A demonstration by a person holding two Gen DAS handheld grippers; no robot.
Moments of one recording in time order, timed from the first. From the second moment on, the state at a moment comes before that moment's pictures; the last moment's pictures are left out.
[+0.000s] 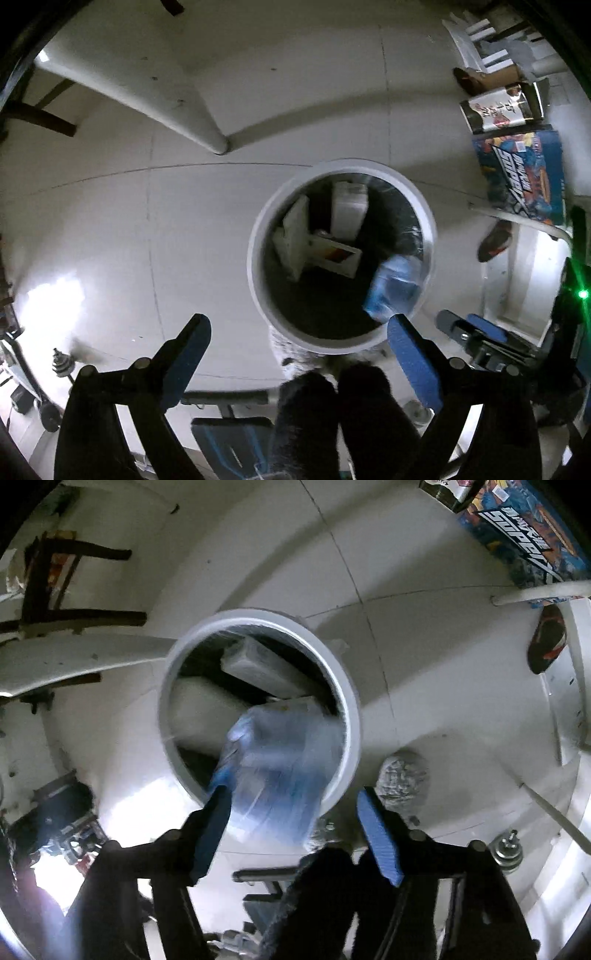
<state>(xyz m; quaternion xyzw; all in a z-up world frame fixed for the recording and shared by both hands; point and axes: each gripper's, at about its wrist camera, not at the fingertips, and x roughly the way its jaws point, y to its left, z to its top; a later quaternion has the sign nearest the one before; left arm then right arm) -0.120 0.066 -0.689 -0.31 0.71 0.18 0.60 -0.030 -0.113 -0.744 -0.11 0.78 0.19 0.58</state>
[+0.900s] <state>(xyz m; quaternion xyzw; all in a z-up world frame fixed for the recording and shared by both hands) -0.170 0.031 -0.469 -0.24 0.68 0.25 0.65 -0.069 -0.096 -0.507 -0.24 0.69 0.20 0.65</state>
